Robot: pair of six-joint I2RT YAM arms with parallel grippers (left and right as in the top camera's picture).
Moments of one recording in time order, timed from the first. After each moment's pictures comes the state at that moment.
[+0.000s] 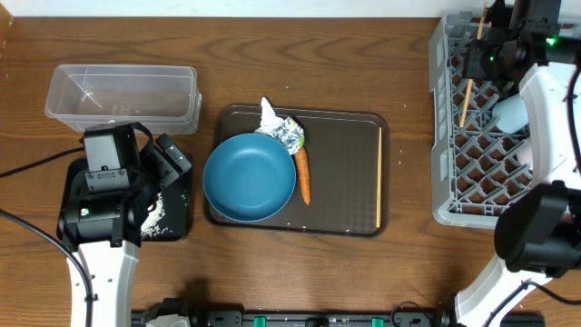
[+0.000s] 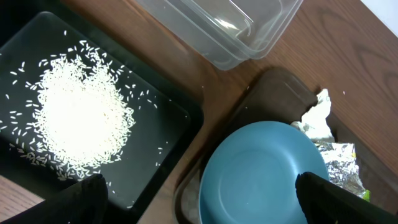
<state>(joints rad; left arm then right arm) 0.11 1.05 1.03 -0.92 -0.03 -0.56 -0.13 1.95 1.84 -0.89 -0.09 0.00</state>
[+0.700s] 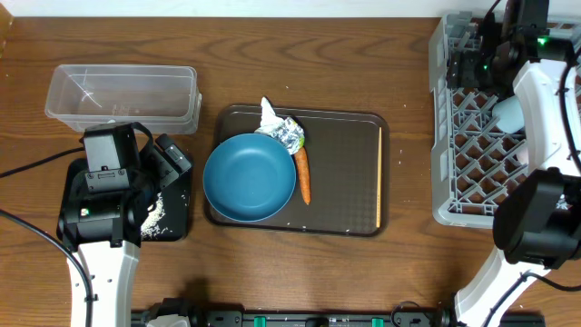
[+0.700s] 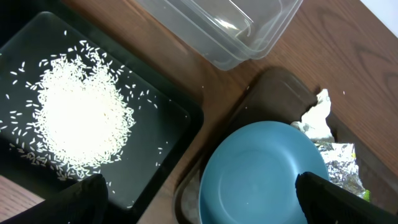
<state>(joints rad) 0.11 1.05 1.03 -0.92 -0.03 -0.56 -0.14 1.99 1.84 -0.98 -0.12 0.01</state>
